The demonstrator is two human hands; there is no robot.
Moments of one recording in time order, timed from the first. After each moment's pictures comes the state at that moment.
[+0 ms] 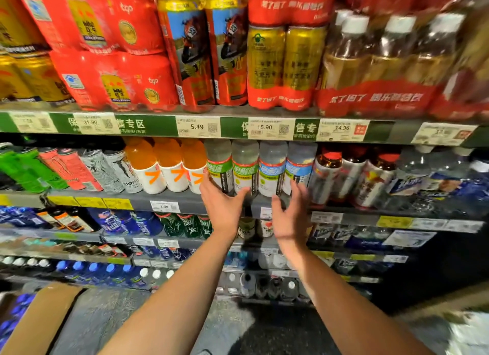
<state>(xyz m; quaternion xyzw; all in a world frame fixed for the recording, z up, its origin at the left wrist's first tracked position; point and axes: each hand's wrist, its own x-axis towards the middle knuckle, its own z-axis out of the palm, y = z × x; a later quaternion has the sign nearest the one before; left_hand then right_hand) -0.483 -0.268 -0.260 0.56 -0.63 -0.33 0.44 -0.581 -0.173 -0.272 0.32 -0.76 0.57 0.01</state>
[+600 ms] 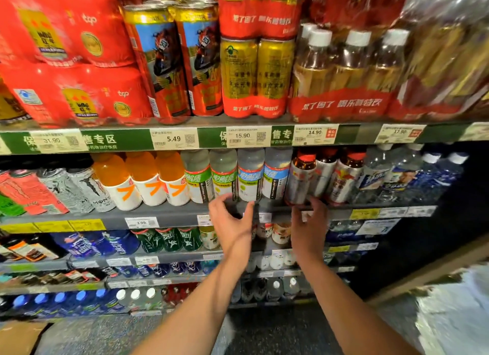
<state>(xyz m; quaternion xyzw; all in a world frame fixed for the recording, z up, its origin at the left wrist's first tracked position) -0.508 -0.212 -0.265 0.45 -0.63 -0.37 0.52 -0.615 -0.112 -0.263 0.19 -0.80 0.57 -0.03</state>
